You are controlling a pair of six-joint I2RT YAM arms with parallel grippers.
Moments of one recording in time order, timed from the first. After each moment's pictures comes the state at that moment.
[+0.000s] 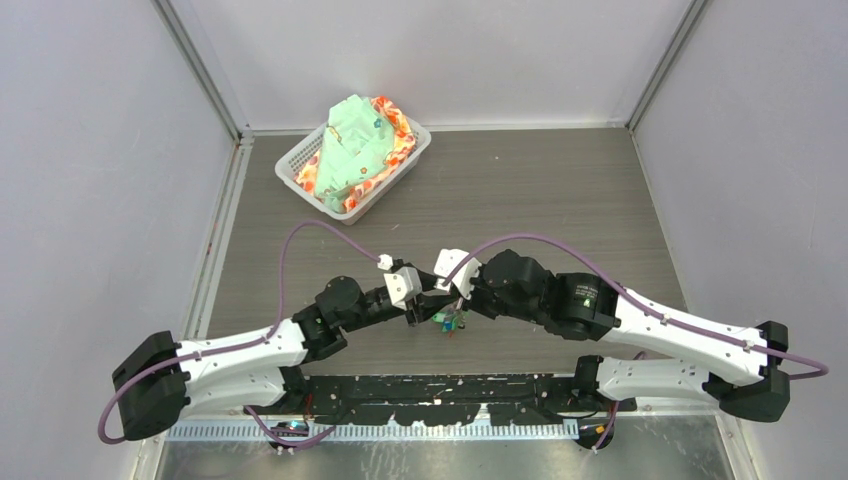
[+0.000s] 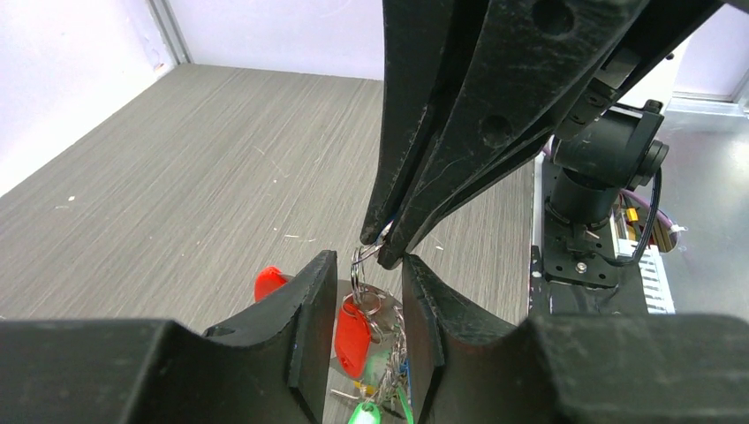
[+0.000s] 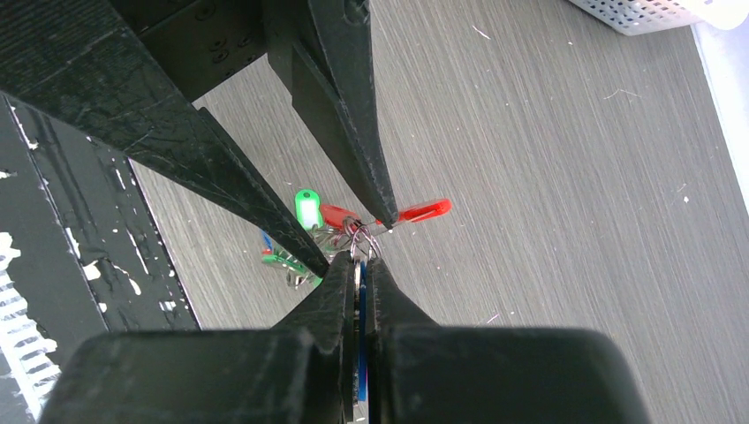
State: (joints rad) left arm -1.05 0.99 0.42 0.67 0.22 0.05; right arm 1.20 1.00 1.03 -0.64 0.20 -0.24
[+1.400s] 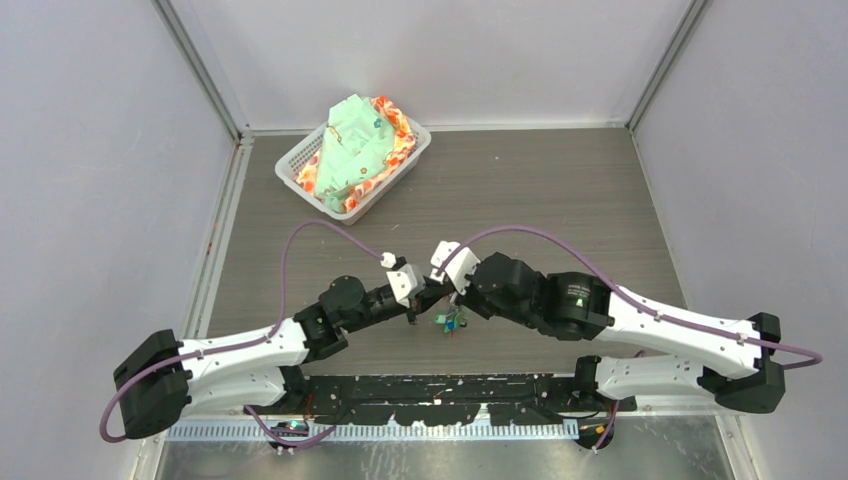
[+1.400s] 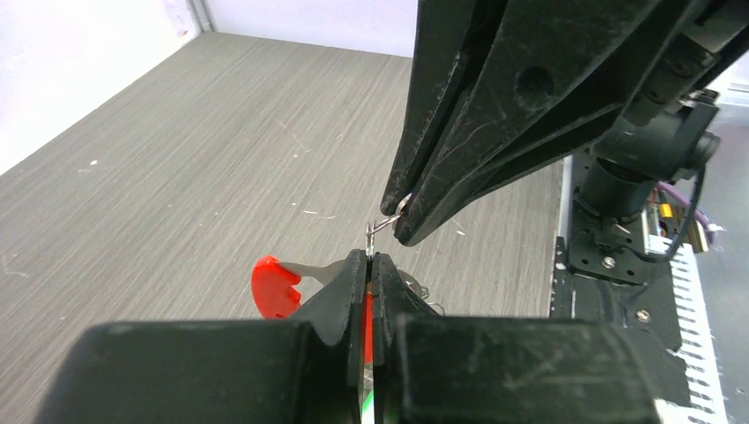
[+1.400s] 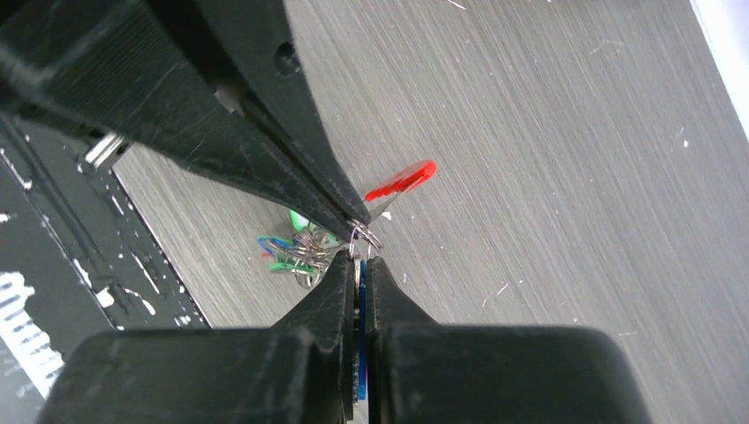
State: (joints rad) left arm -1.05 1.00 0.42 0.64 0.17 0.05; right arm 1.24 1.04 1.08 -0.68 0.33 -0.12
